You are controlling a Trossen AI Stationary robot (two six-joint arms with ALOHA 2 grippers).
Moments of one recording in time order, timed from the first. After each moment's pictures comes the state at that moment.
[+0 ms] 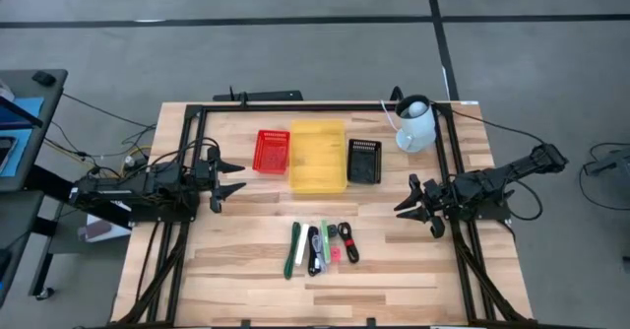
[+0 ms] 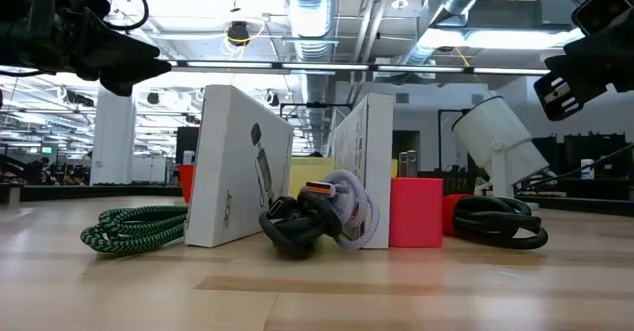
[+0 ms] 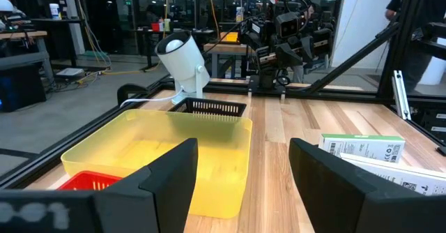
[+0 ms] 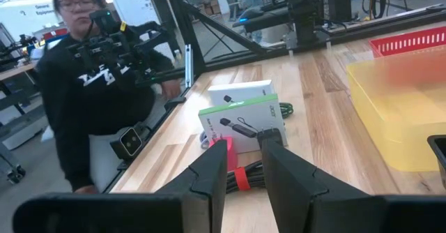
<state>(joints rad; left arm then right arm) 0.01 0.01 0.04 -0.03 -0.14 -0.03 0.37 0.16 0.00 0.02 0.07 0.27</state>
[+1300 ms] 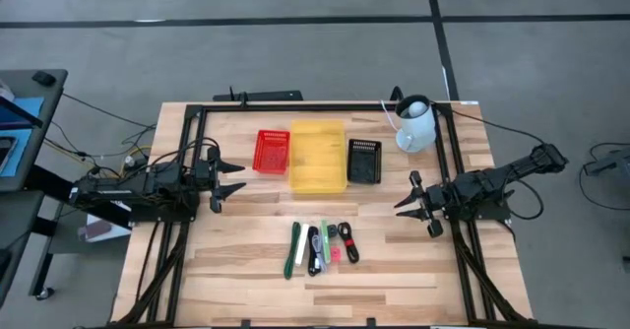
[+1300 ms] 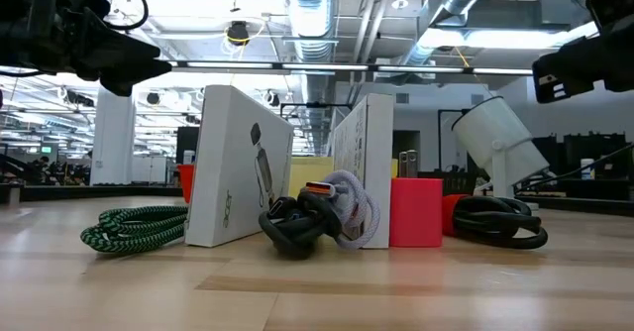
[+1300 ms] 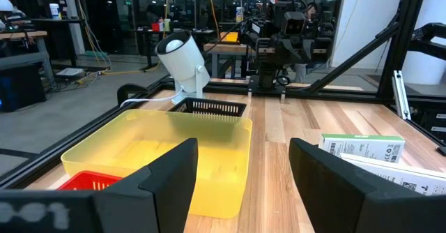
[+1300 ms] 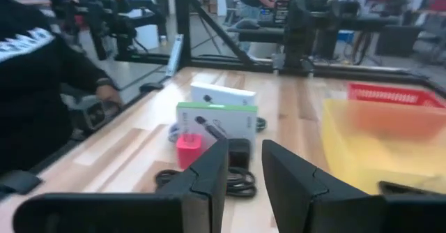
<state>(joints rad) 0.01 0.01 0.04 -0.03 -0.14 -0.03 0.37 0.16 0.00 0.03 0.11 -0.04</state>
